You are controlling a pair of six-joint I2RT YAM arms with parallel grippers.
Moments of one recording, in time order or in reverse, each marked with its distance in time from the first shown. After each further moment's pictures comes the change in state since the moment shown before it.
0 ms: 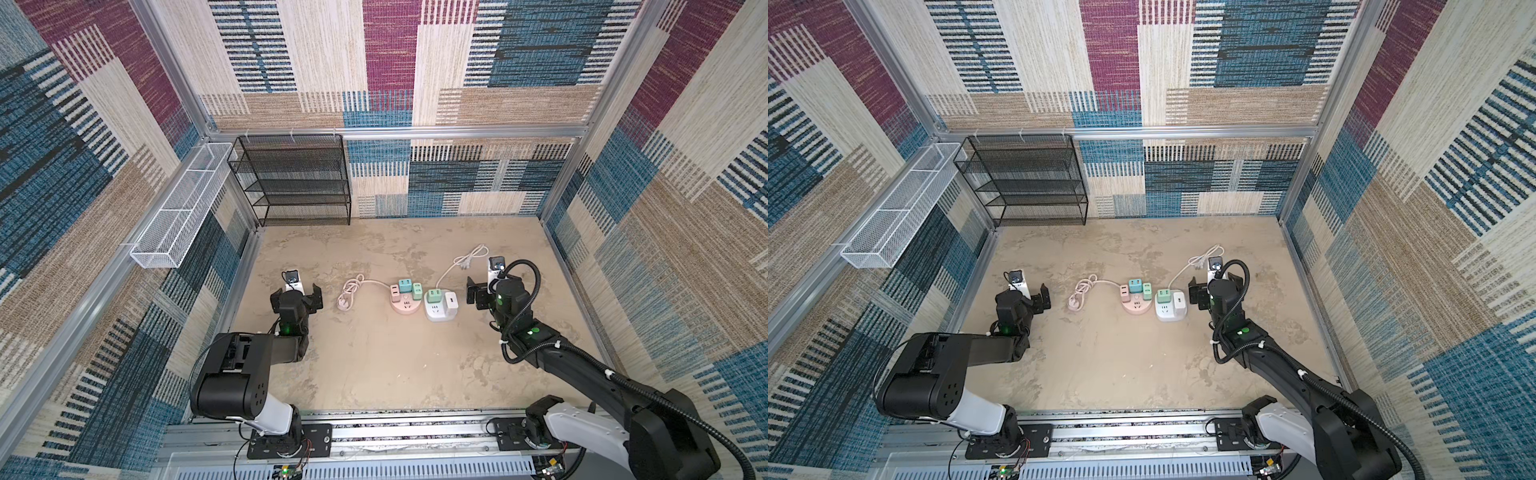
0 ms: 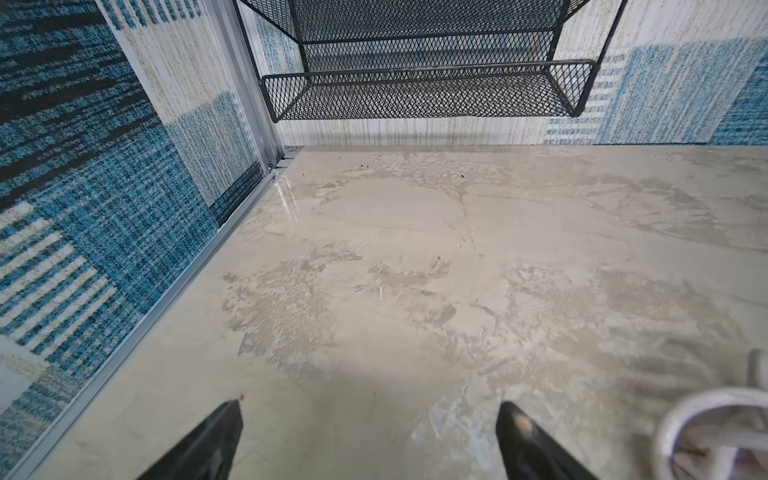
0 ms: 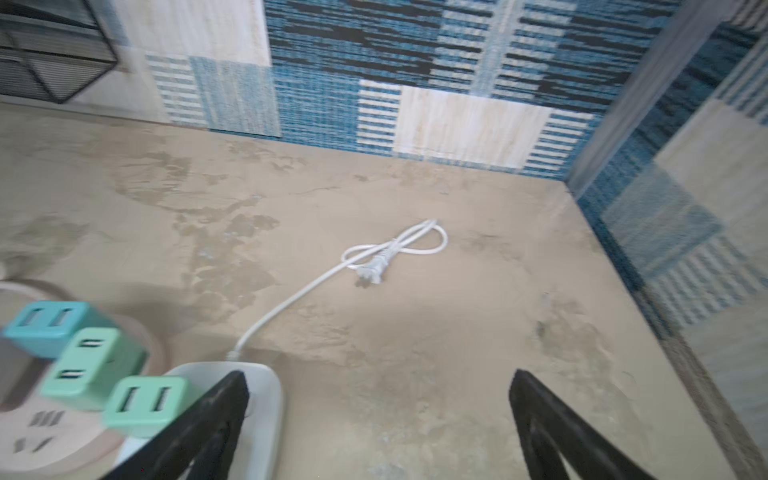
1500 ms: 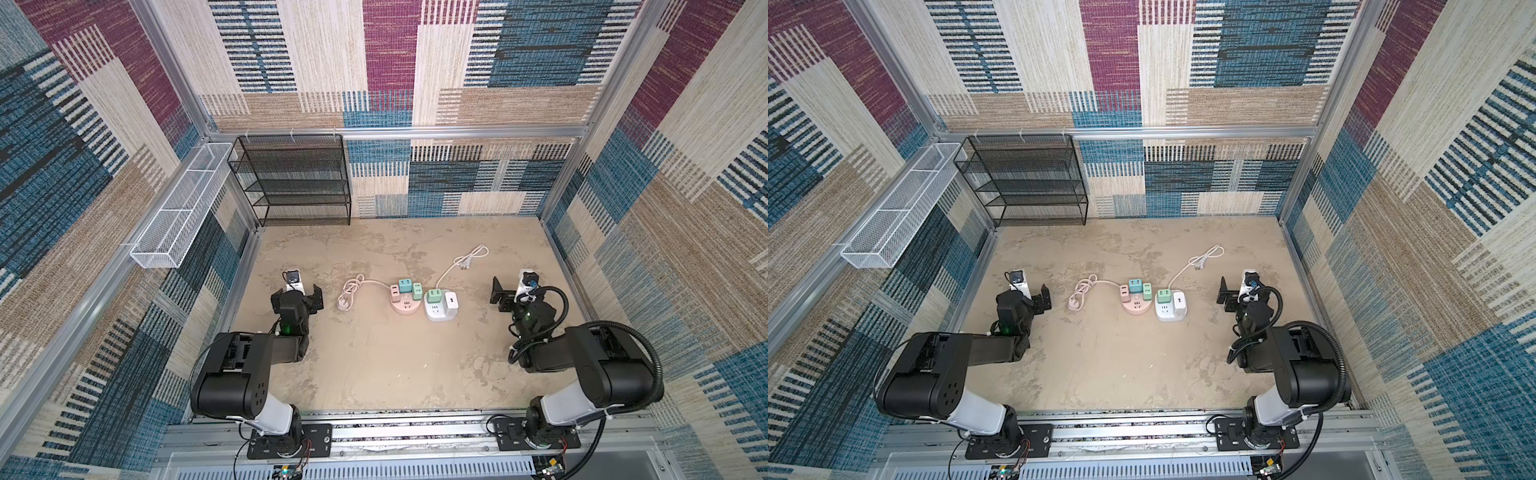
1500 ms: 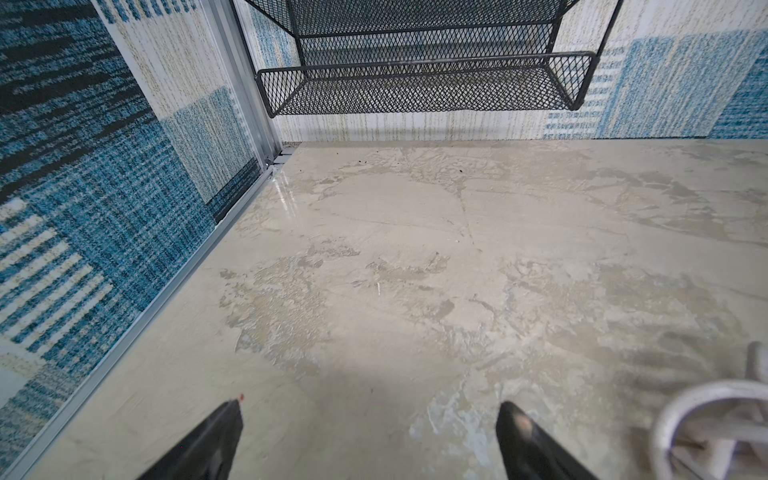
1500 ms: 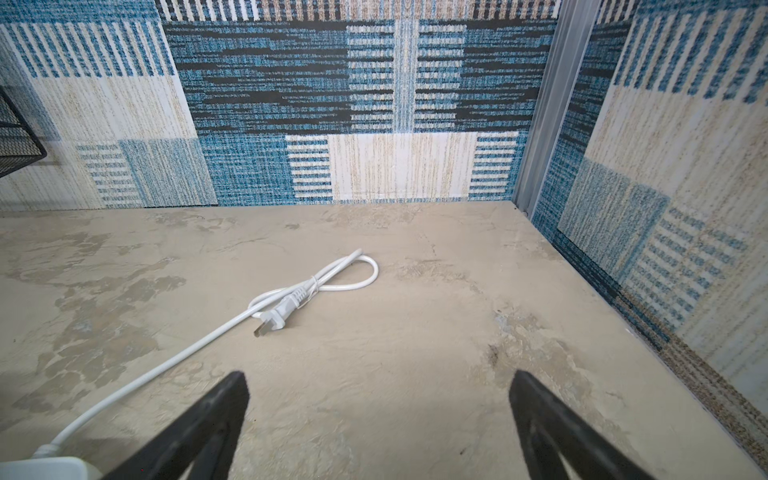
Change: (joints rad) left arm 0.000 0.003 0.002 -0.001 0.001 0.000; right arm -0.395 0.448 -0.275 0.985 -0.384 -0.013
